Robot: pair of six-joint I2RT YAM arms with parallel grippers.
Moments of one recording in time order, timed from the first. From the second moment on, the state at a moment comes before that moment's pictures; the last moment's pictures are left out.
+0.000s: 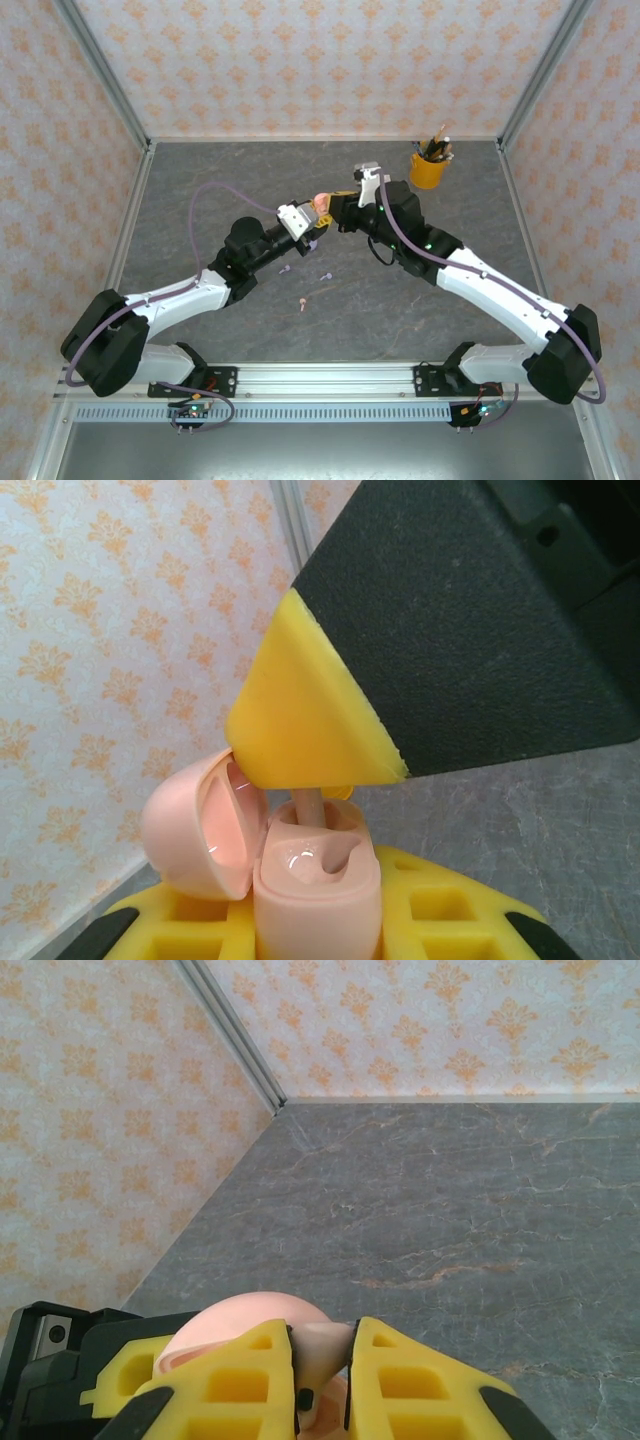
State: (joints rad) left arm -0.63 1.32 0.64 0.72 0.23 0.24; right arm 0.75 1.24 1.05 -0.11 -0.02 0.44
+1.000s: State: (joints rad) left arm -0.63 1.32 0.65 0.75 0.21 0.21; right arm 0.77 1.21 1.09 -0.22 -0.07 0.46
